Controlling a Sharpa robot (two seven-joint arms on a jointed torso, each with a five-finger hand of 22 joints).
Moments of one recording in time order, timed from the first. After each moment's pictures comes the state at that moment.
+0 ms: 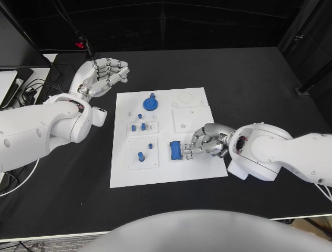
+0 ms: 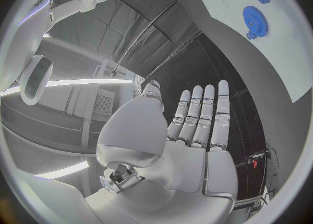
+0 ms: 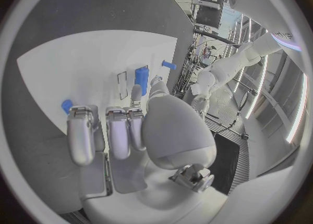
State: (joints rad) left arm 1.30 -0.79 -0.24 1.34 -0.33 -0.50 0.67; left_hand 1.31 0.09 -0.18 0.29 0.35 0.60 0.17 0.49 0.07 0.72 0.20 0.51 0.06 0.61 0.17 0.67 0.08 0.17 0.79 0.28 0.10 0.57; right arm 1.14 -1.01 -0.13 1.95 -0.97 -0.32 -0.52; right_hand 1.36 0.10 -0.24 0.29 0.34 0.64 0.09 0.91 0.54 1.47 0.02 1.56 1.30 1.46 -0.04 1.57 1.31 0.01 1.47 0.06 1.57 1.31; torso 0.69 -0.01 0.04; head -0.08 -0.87
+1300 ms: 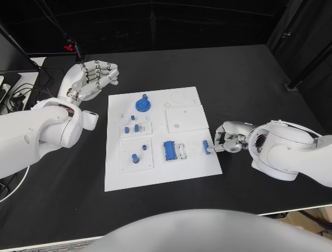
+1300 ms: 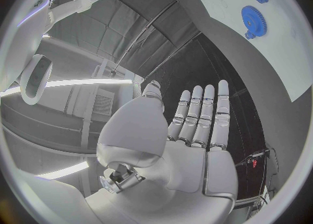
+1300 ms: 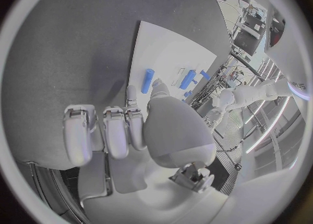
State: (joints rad) left arm 1.30 -0.79 -0.24 1.34 -0.33 -0.49 0.67; left_hand 1.31 0.09 -0.18 0.29 0.35 0.60 0.17 0.49 0.07 0.72 0.20 0.51 0.06 0.61 0.17 0.67 0.08 0.17 0.79 0.28 0.10 0.57; right arm 1.11 -1.17 -0.13 1.96 -1.36 -0.22 -0.63; right_hand 1.28 0.09 -0.29 0.29 0.35 0.63 0.15 0.78 0.39 1.47 0.07 1.57 1.31 1.47 0.01 1.57 1.31 0.01 1.46 0.11 1.57 1.31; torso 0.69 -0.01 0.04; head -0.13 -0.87
